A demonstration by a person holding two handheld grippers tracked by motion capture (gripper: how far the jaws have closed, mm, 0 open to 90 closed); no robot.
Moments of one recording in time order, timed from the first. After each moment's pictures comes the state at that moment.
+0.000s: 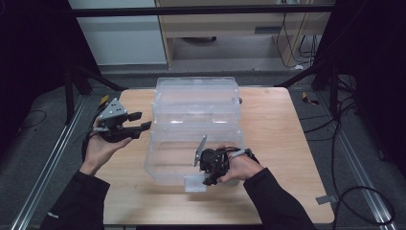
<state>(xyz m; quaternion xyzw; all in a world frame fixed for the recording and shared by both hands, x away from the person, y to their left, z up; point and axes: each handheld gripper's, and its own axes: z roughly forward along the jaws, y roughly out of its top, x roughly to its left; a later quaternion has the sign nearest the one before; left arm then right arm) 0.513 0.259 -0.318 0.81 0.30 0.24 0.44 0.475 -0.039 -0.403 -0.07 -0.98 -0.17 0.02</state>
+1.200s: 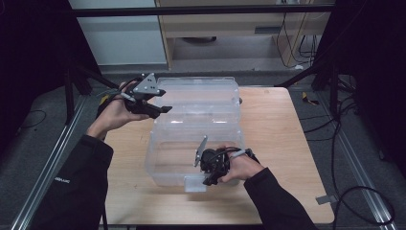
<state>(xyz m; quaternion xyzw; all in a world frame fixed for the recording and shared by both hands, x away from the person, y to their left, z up) 0.571 0.197 -0.268 0.90 0.10 0.24 0.34 0.475 -0.040 -0.404 -0.06 -0.98 -0.18 0.02</state>
